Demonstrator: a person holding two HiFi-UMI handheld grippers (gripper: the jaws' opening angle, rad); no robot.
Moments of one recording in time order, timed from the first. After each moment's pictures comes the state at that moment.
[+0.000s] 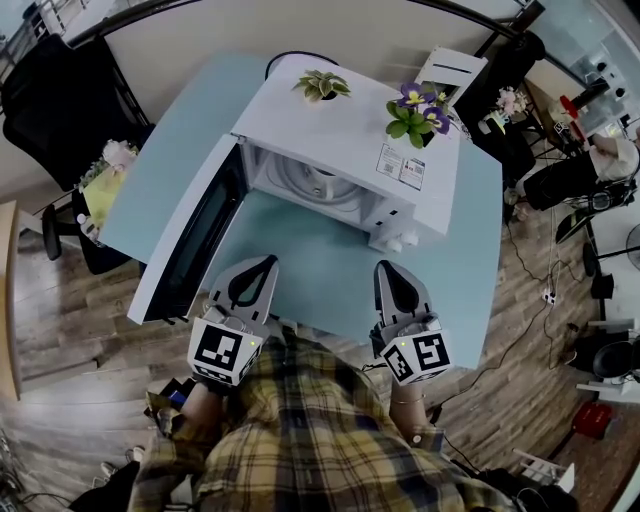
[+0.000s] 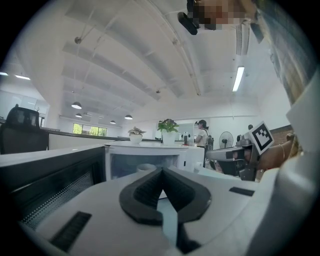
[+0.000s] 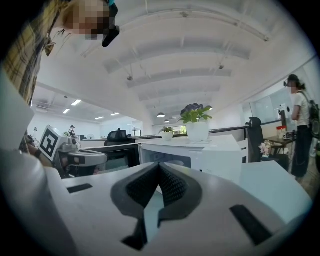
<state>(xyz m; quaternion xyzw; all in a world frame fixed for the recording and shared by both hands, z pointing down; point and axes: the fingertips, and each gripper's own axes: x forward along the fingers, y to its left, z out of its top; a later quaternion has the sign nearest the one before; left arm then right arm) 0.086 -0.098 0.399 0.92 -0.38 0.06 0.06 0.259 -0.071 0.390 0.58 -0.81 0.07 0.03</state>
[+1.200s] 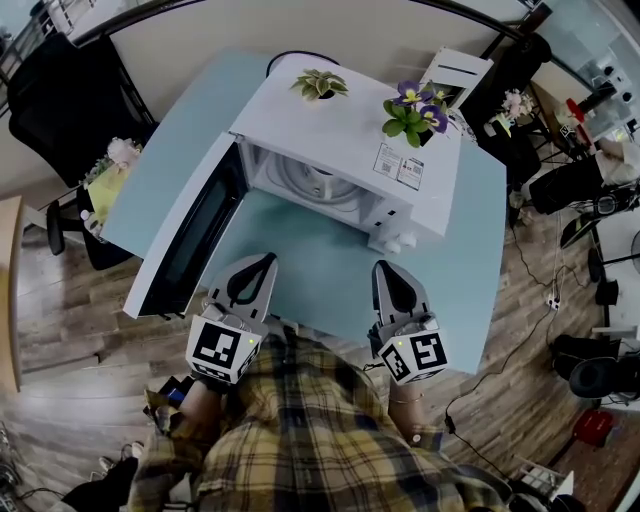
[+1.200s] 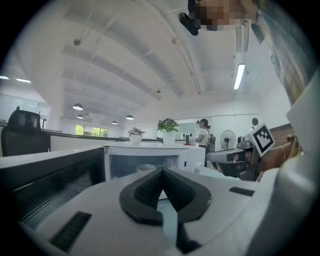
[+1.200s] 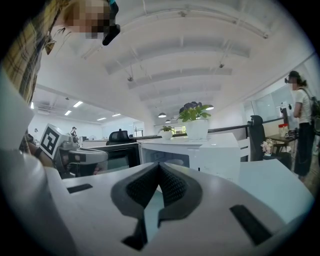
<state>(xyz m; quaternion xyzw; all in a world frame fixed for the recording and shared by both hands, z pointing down) 0.094 -0.098 0.398 0.92 -0.39 0.06 0.06 0.268 -0.072 0.399 0.57 -0.82 0.07 0.03</state>
